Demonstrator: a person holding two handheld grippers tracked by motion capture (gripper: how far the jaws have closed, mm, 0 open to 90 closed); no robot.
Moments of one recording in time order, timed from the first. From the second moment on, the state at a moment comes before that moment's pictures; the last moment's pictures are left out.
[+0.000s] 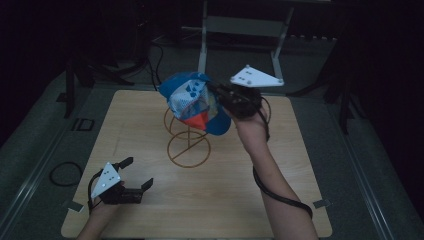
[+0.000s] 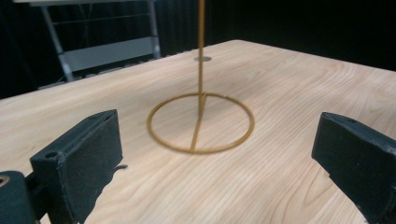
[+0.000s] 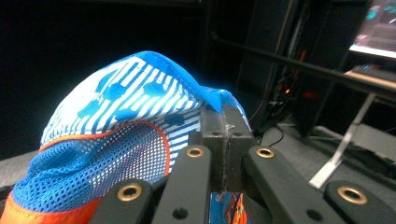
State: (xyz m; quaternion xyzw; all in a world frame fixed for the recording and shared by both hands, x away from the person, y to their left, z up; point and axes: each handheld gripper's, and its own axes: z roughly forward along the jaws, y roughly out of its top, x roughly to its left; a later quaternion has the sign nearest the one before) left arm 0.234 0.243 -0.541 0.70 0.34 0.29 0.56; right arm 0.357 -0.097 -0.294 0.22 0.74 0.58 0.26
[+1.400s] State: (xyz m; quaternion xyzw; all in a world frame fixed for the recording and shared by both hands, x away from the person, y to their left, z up) left arm 0.228 0.255 -0.560 0.68 0.37 0.26 0.58; right arm 0.372 -0.082 -0.369 0.25 0.78 0.55 0.19
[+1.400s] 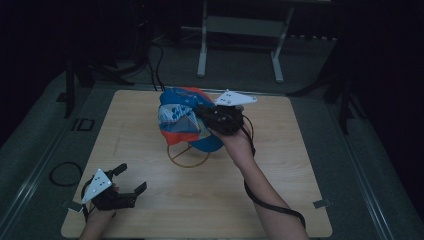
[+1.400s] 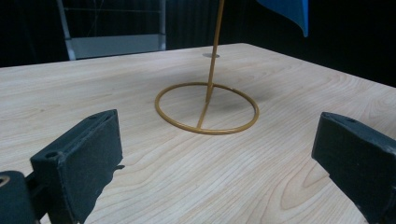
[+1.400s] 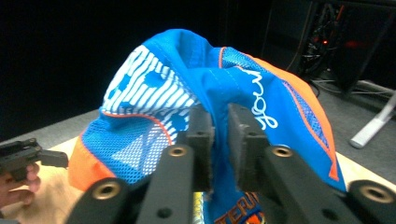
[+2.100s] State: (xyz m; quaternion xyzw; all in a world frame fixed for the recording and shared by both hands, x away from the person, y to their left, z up) left arm 0.229 0.256 -0.563 0.68 0.36 0.25 0.58; right arm 0.364 -0.098 -0.392 0.26 0.79 0.53 0.18
